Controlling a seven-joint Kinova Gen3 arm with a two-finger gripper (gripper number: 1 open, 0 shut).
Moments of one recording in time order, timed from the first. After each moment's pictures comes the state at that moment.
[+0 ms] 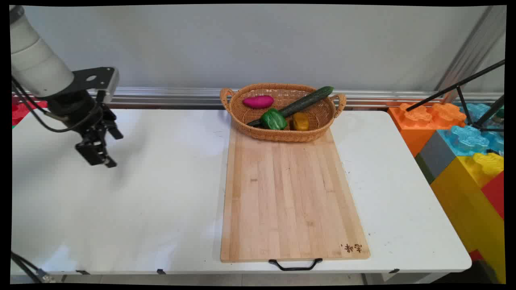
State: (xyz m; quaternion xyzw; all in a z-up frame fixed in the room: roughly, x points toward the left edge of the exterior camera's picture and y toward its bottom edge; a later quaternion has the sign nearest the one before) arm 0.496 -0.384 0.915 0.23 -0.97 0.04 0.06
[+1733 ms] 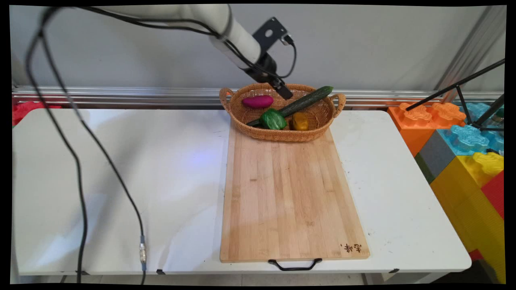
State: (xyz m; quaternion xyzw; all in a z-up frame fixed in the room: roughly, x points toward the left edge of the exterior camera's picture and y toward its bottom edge) arm 0.236 -0.647 0.863 0.34 -0.87 0.22 0.28
